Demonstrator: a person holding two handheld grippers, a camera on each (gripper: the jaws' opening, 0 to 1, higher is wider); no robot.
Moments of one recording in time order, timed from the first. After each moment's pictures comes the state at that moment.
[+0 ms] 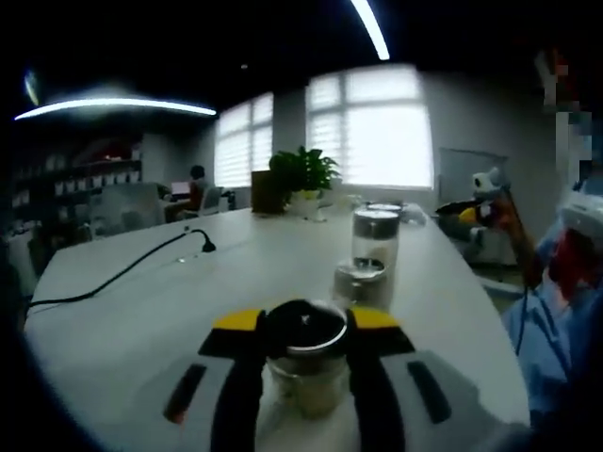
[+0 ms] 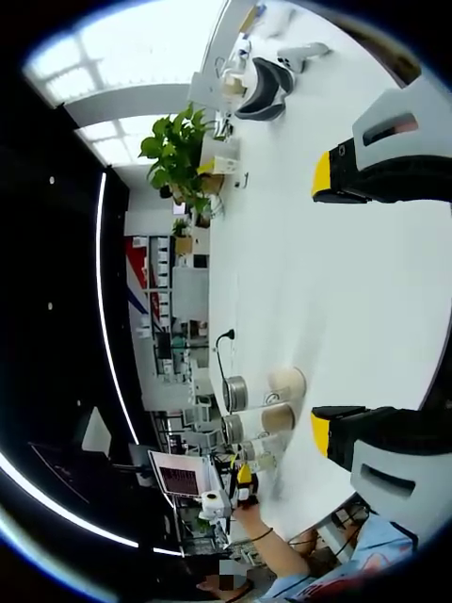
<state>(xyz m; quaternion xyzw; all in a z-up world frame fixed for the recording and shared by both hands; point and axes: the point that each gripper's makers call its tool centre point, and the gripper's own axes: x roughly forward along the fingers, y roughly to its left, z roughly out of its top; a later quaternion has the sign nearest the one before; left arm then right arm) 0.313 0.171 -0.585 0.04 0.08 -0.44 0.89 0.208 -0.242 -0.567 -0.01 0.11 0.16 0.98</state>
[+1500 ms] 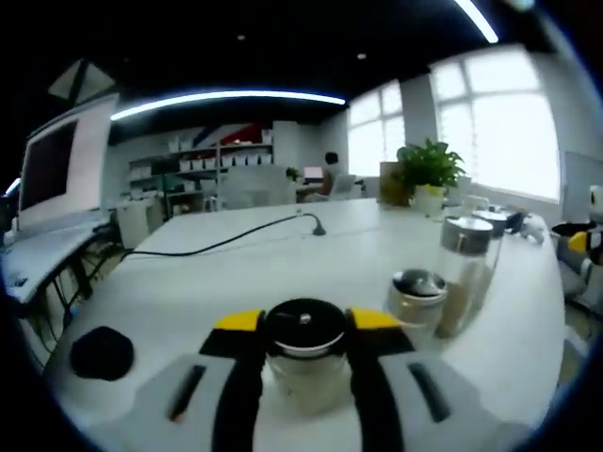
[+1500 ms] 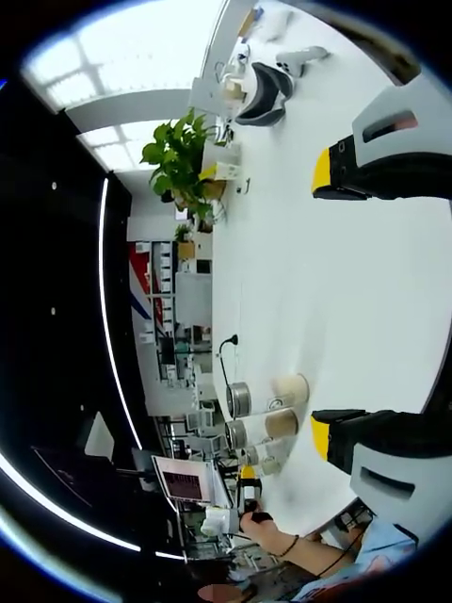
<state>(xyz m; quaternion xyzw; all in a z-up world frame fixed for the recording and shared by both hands) 0.317 0.191 -0.587 0.02 0.11 -0.12 0.99 0.210 -0.248 -0.564 -0.01 0.11 0.15 0.98</state>
